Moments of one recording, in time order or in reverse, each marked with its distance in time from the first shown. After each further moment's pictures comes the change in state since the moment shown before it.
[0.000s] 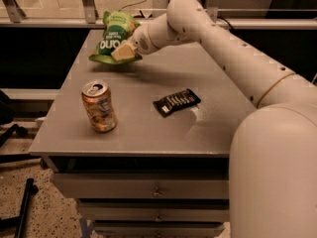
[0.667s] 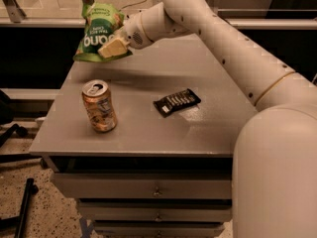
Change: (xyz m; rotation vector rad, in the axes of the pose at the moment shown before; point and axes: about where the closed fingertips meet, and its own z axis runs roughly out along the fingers) arm -0.036 0.049 -0.011 -0.140 -0.047 -0.126
